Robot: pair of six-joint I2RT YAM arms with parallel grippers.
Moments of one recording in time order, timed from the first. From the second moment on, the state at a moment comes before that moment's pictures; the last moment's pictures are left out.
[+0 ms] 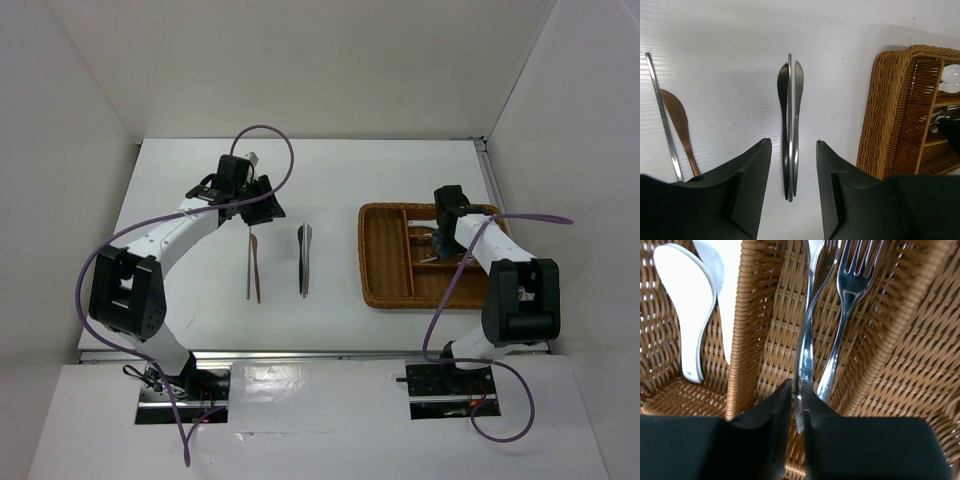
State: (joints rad) left arm -0.30 1.64 1.25 -0.42 0.21 -0.63; right arm 0.02 1.52 0.97 -0.71 0.38 1.36
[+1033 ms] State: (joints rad) left arm -0.40 1.75 1.11 -0.30 0.14 -0.56; right arm 0.04 1.20 0.93 -0.46 0.04 0.92
